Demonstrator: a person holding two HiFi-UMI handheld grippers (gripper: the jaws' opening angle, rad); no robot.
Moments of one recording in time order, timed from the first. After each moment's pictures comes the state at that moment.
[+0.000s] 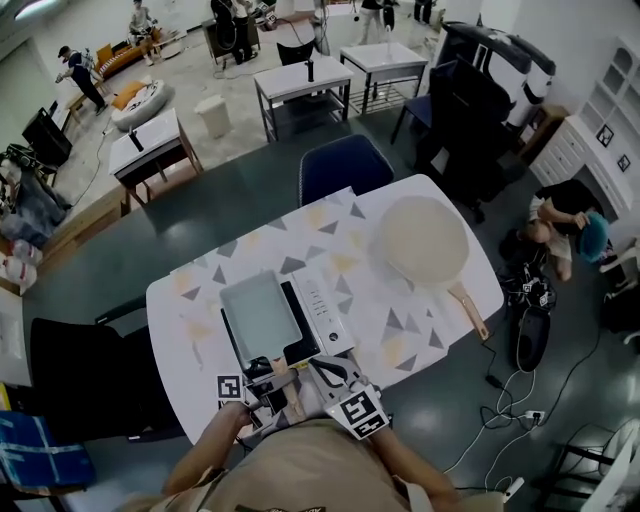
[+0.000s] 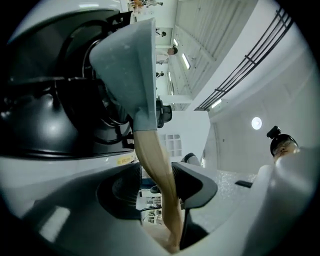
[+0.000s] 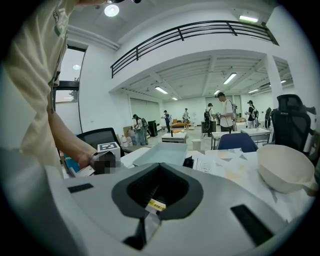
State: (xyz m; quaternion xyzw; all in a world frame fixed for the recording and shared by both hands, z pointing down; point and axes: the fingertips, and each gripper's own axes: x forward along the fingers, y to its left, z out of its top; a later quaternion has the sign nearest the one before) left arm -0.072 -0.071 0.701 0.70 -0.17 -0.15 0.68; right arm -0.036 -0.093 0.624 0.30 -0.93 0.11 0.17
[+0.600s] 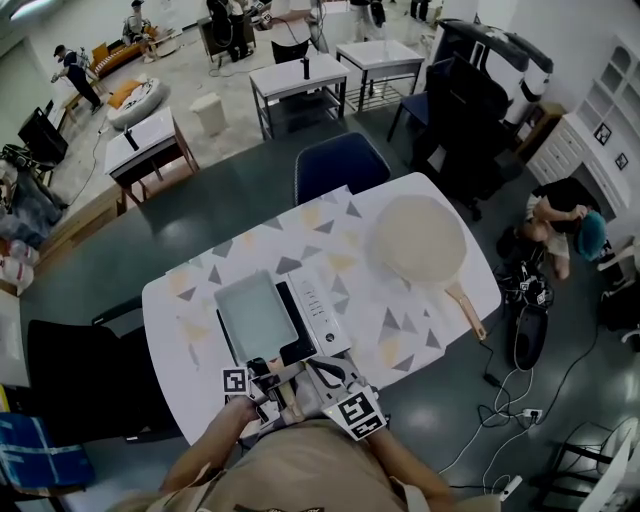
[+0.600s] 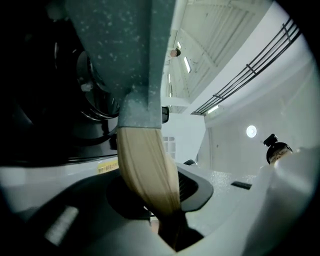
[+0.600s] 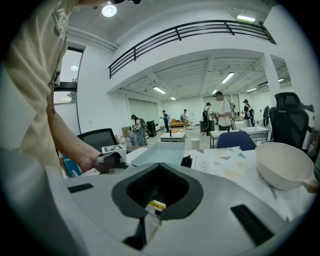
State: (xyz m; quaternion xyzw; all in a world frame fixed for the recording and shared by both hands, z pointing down) left arm -0.043 -0.090 0.691 0.68 -0.14 -0.19 0.69; right arm -0.033 -0.095 0.629 0.31 -0.93 0.12 0.17
